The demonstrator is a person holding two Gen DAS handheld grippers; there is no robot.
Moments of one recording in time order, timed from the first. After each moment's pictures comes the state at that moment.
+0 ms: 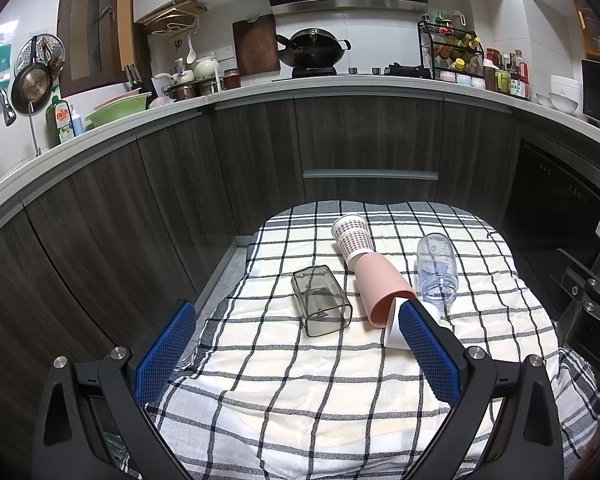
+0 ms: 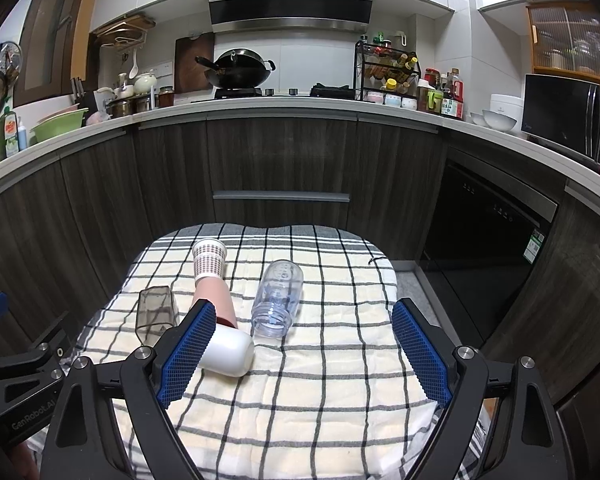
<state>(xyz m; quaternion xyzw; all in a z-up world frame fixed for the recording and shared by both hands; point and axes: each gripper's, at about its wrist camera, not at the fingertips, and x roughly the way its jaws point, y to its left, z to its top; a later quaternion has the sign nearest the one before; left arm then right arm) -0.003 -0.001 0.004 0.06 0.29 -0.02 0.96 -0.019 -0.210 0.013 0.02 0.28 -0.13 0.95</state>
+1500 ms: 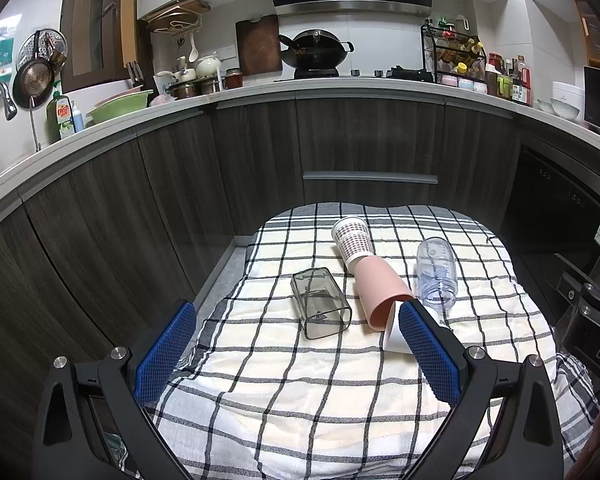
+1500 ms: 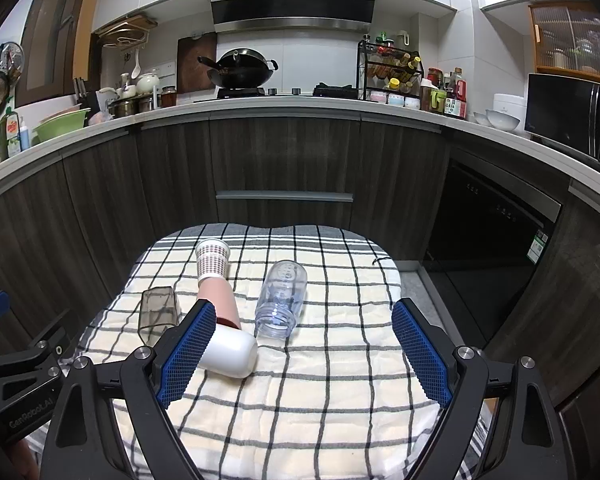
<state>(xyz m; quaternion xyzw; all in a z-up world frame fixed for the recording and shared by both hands) -0.002 0.001 0.008 0.05 0.29 -0.02 0.96 -0.018 -0.213 0.013 0.02 0.28 -0.13 0.95</state>
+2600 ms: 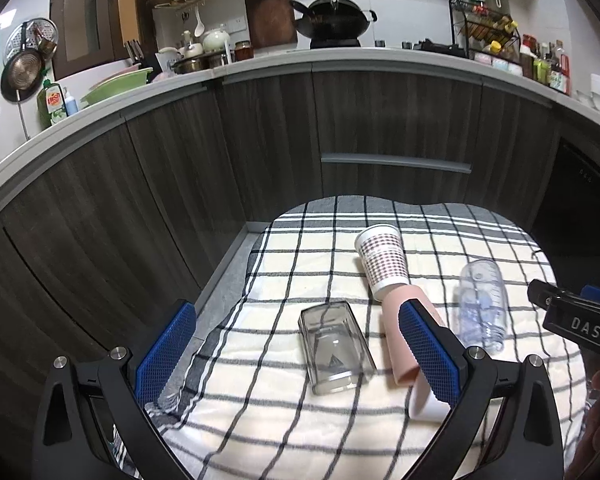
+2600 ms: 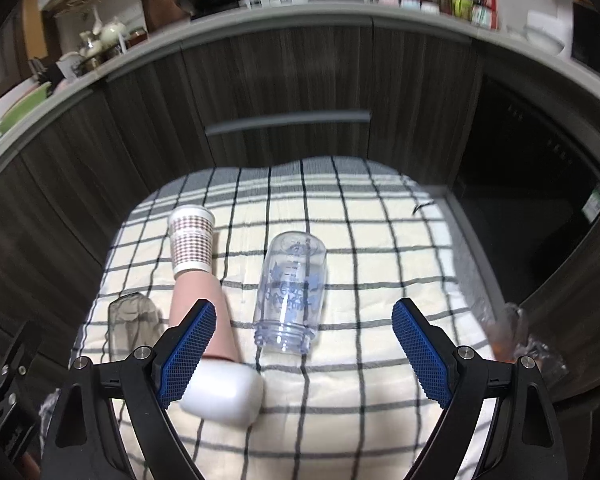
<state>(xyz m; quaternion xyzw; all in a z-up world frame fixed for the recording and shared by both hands) 0.127 -0.010 -0.022 0.05 0.33 0.02 0.94 0.154 -0.250 -0.051 0.10 0.43 -0.10 0.89</state>
